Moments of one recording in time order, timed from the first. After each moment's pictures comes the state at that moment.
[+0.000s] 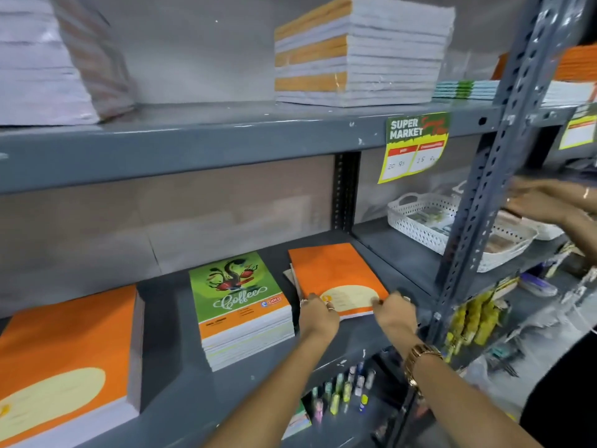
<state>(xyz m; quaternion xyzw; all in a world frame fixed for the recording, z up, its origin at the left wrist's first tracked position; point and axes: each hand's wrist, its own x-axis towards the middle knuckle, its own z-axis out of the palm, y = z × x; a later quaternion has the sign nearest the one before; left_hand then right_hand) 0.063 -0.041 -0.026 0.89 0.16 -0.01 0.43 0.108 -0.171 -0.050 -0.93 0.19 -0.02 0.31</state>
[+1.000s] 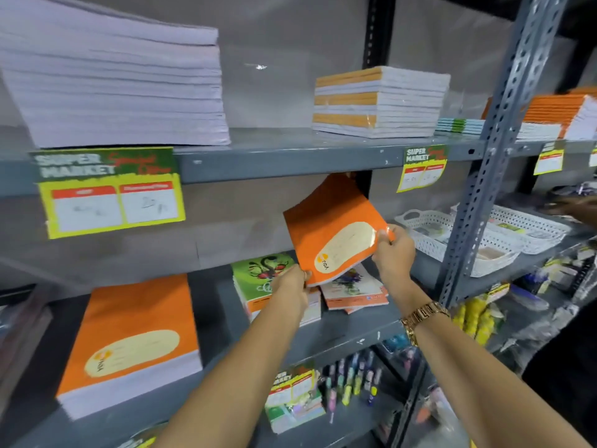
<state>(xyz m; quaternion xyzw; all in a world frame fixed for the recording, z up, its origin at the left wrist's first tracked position) 0.016 0.044 0.044 0.45 0.29 0.03 0.84 0.035 -0.103 0.081 -0.77 0.06 -0.27 0.58</state>
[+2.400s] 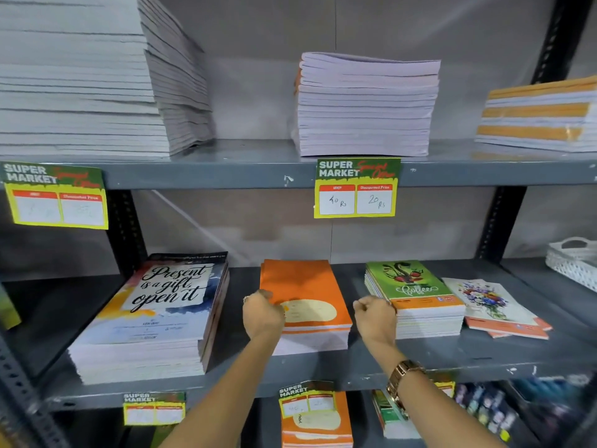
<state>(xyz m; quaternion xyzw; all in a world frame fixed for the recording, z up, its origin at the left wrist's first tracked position) -0.170 0.290 0.015 0.76 0.42 0.24 0.44 -0.077 0.140 -0.010 -0.90 -0.04 -0.05 0.42</state>
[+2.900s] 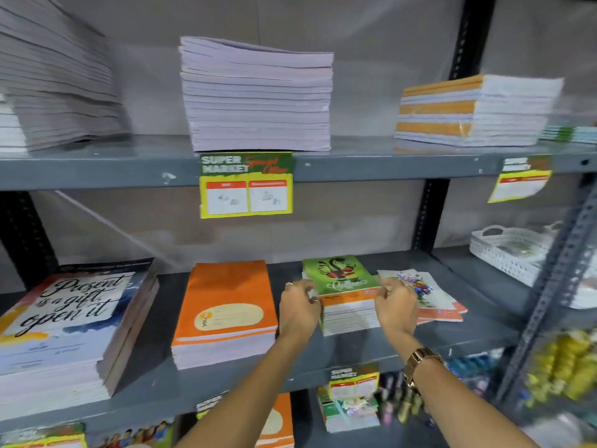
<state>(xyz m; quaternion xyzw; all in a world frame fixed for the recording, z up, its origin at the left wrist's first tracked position) -0.087 0.138 0.020 0.85 0.19 0.22 0.44 -0.004 -0.004 0.001 -0.89 0.00 -0.23 0.40</state>
